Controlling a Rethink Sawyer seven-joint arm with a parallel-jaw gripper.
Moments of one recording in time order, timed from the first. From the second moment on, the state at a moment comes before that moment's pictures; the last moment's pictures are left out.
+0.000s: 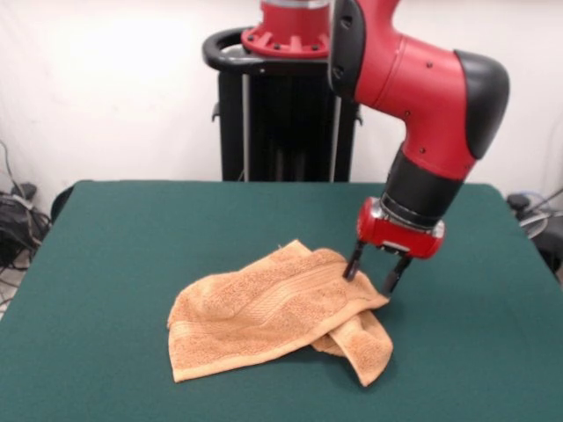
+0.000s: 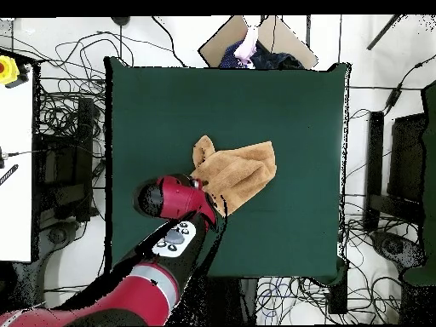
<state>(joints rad) 0.30 -0.30 -0.39 1.67 0.34 0.21 1.64</state>
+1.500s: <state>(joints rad) 0.30 -0.31 -0.45 1.68 0.35 0.20 1.64</state>
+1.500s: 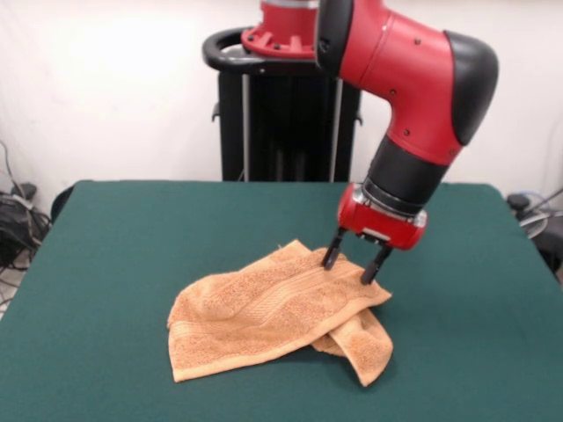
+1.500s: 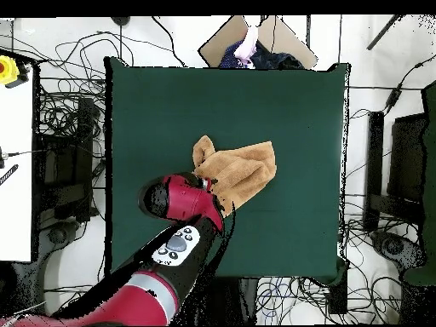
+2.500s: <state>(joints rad) 0.28 -0.26 -0.45 1.68 0.38 0.10 1.64</state>
